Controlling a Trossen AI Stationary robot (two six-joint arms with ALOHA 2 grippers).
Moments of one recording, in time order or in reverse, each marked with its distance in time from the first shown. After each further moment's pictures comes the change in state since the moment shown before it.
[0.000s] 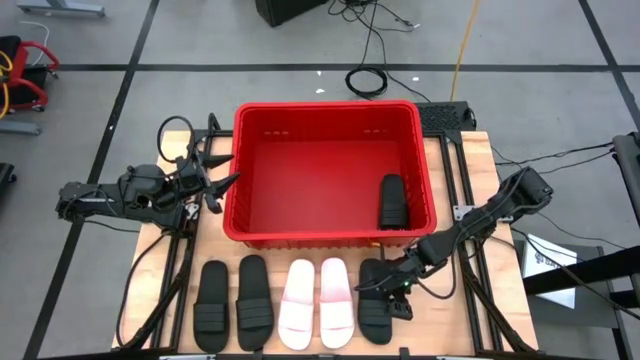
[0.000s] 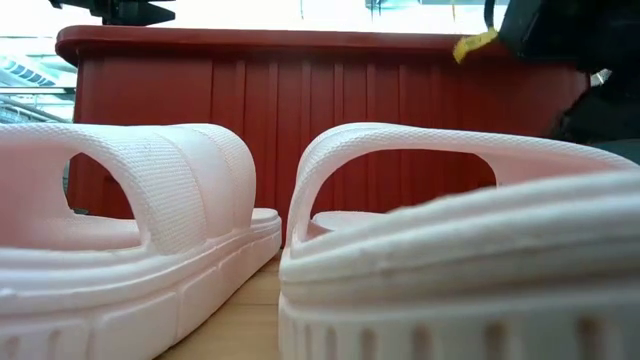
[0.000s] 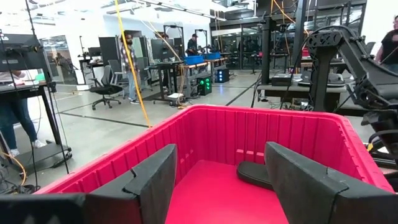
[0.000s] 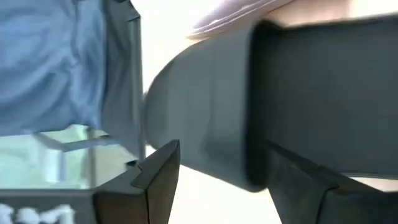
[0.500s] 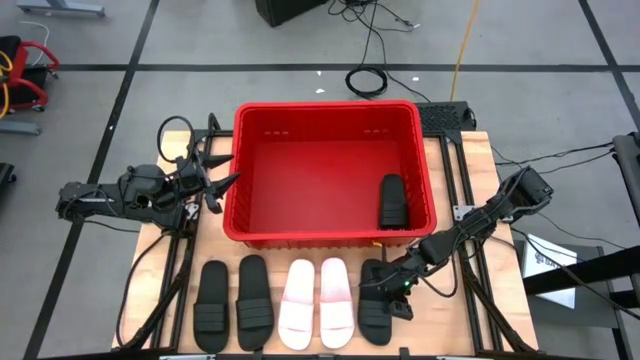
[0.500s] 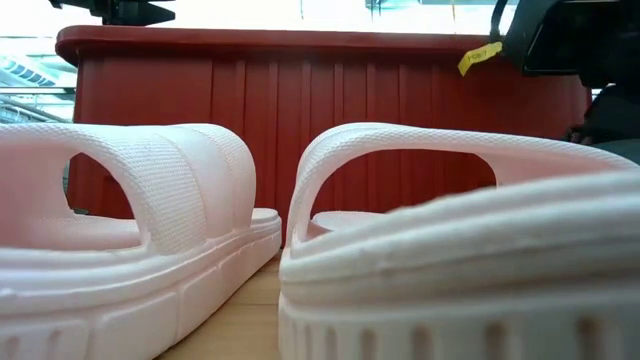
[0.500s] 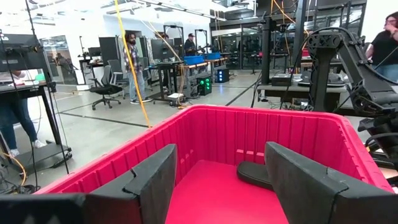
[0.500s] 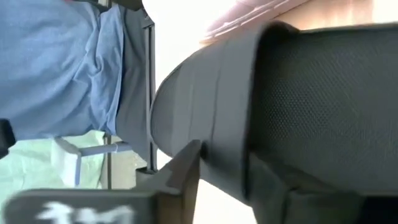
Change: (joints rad) left arm 0.000 0.000 0.000 0.000 0.000 0.000; right arm 0.000 0.000 -0.074 0.151 -0.028 0.033
